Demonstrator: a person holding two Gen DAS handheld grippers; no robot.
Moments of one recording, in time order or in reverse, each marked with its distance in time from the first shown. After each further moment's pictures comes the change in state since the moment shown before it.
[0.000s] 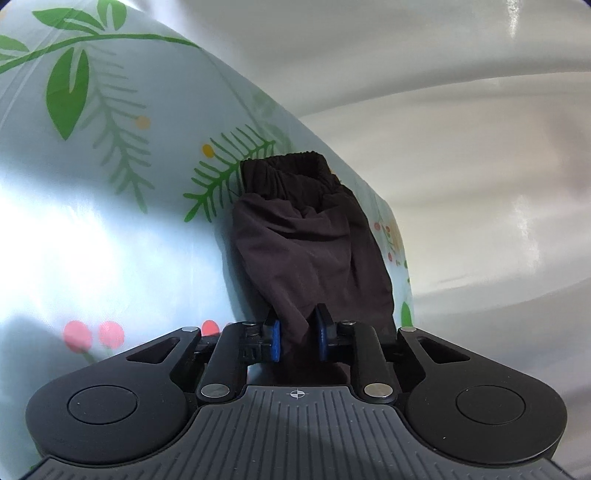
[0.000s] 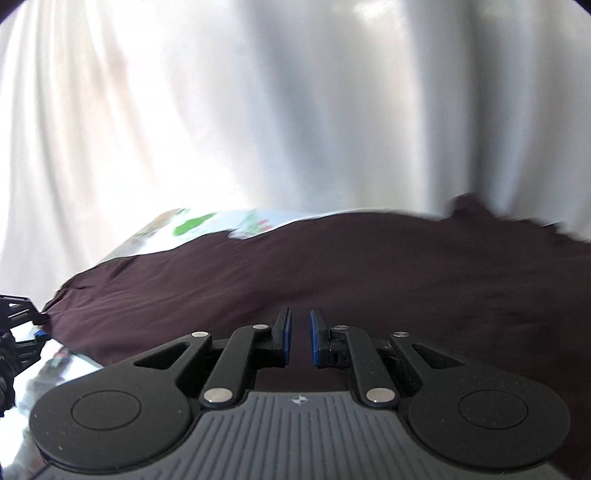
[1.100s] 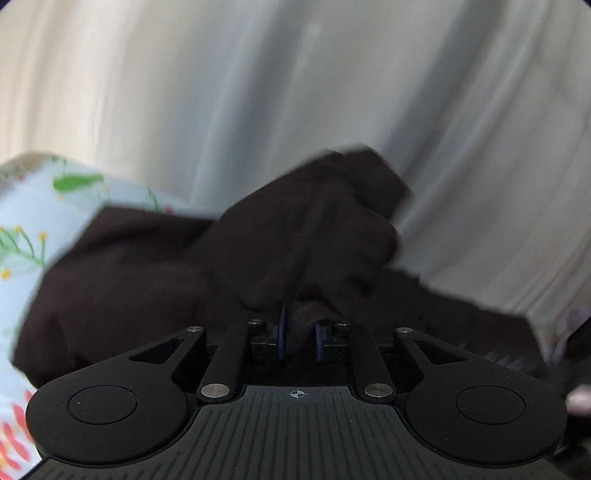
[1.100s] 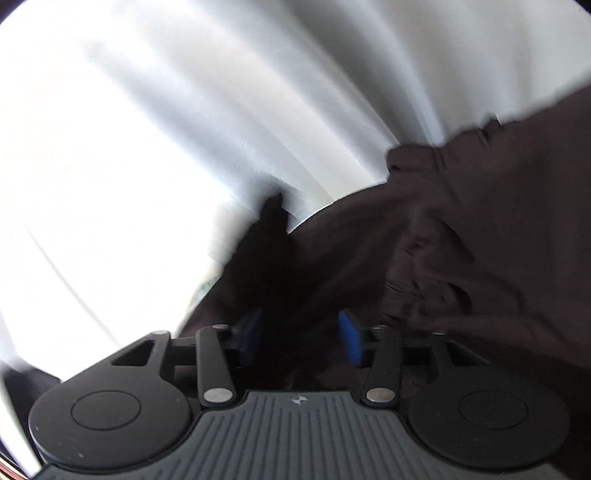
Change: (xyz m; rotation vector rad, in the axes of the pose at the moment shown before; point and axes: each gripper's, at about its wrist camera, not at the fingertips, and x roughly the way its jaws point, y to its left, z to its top) left arm -0.014 -0.182 -0.294 1.135 0.332 -0.337; right arm -0.060 -0.116 -0.037 0.552 -0.088 0.205
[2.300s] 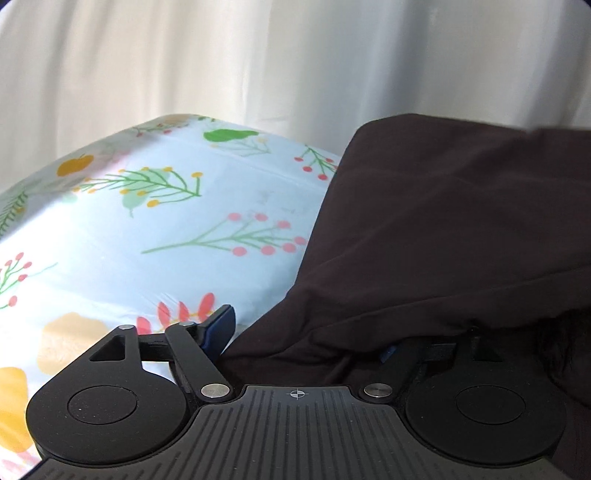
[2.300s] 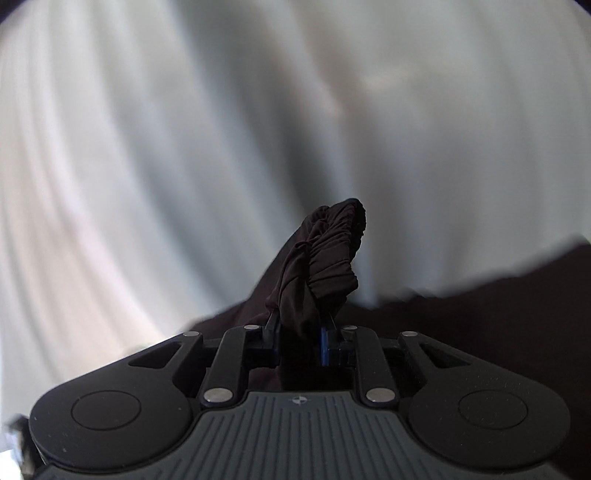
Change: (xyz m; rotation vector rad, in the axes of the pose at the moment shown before) left arm -0.016 0.047 -0.030 -0.079 0.036 0.457; right arm -0.115 0.024 0.015 -0.314 -0.338 -0.283
